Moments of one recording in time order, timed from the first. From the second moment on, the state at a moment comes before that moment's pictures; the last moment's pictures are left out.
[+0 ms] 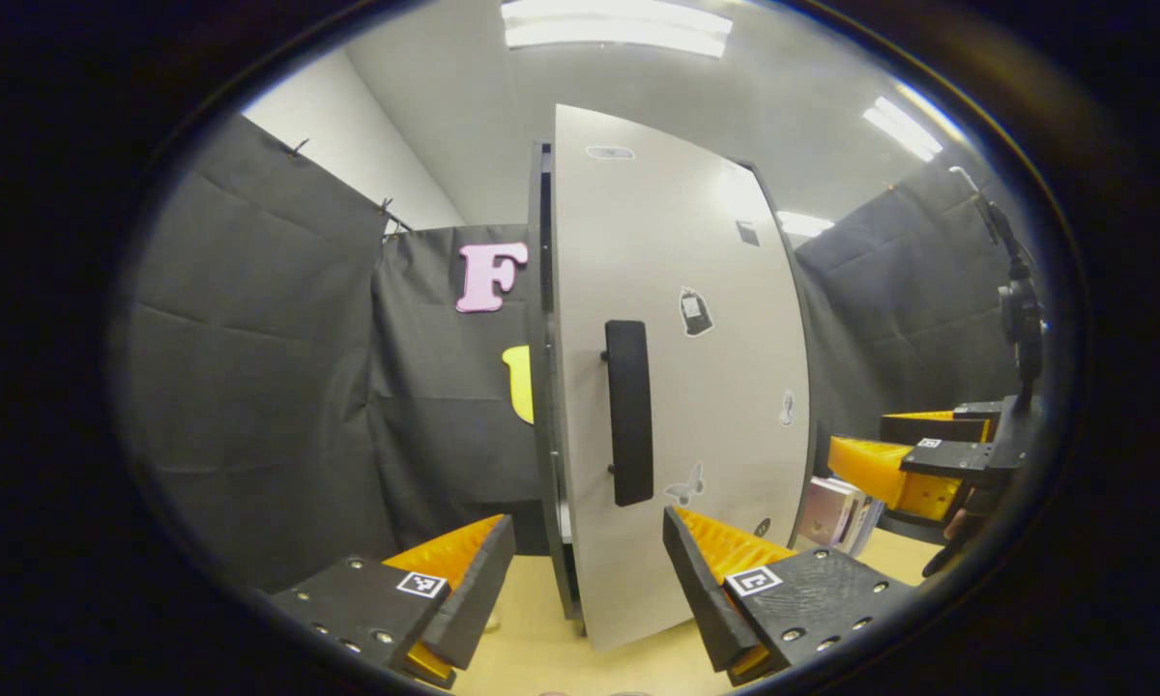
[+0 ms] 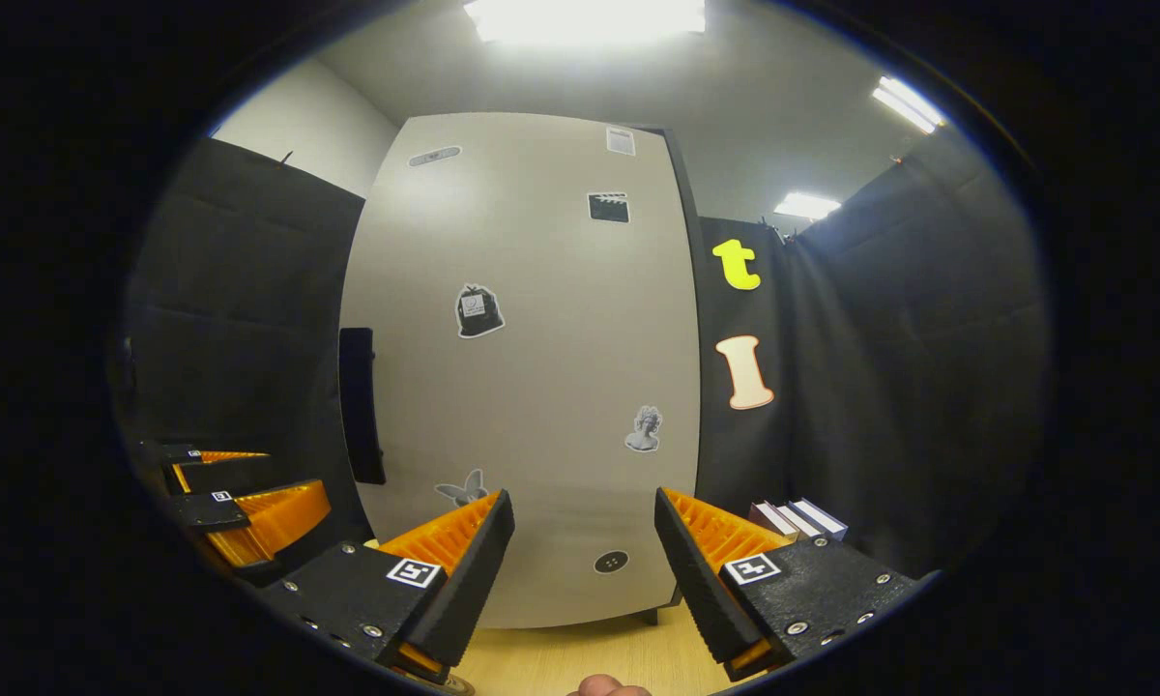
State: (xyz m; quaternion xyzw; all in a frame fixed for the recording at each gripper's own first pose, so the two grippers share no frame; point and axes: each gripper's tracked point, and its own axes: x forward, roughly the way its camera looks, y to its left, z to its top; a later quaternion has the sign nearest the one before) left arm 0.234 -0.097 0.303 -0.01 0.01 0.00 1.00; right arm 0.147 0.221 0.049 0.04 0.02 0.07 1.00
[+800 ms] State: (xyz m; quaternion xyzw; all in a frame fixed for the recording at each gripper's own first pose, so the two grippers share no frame) left arm 0.236 -0.096 0.306 0.00 0.01 0.01 1.00; right arm 0.151 0.232 0.048 0.04 0.02 0.09 1.00
